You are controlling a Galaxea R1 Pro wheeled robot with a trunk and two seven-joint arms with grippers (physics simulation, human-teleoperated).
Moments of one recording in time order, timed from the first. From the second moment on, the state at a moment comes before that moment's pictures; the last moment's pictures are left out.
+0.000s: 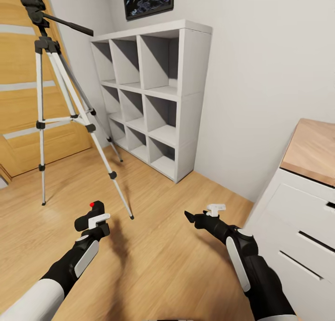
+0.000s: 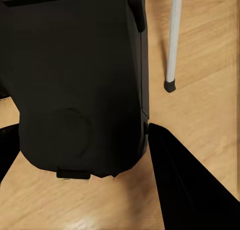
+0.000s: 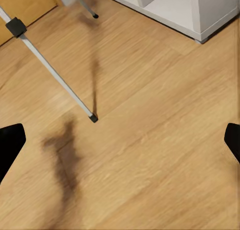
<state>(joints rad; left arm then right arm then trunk) -0.62 0.16 -0.26 -0.72 0.58 0.17 0.32 -0.42 0.07 0.02 -1.36 -0.17 0.55 0.30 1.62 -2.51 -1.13</state>
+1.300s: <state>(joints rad) -0.62 0.16 -0.26 -0.72 0.58 0.17 0.32 -0.42 0.06 0.03 -1.36 -0.17 0.55 0.29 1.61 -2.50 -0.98</state>
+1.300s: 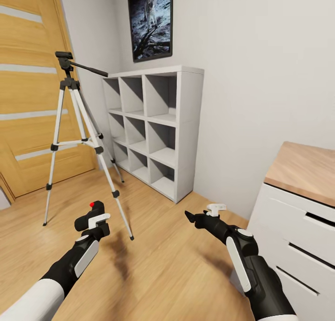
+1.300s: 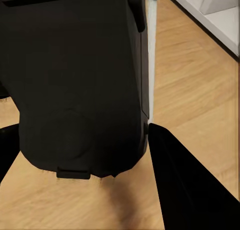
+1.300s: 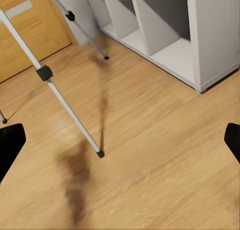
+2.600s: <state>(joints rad) -0.62 0.16 -0.26 -0.72 0.58 0.17 0.32 -0.42 0.06 0.04 -1.37 -0.16 0.57 0.29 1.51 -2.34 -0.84</state>
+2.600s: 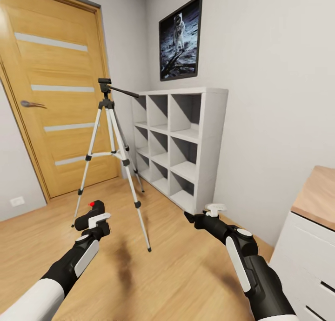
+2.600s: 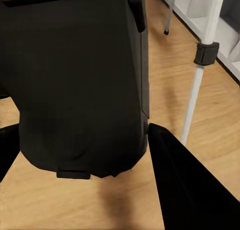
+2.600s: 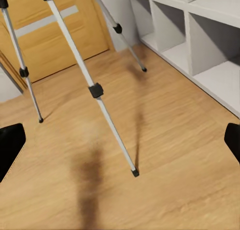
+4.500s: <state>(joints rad) -0.62 0.16 -0.26 -0.73 0.58 0.18 0.32 -0.41 0.07 0.04 -1.36 -0.18 0.55 0.30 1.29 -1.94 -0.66</state>
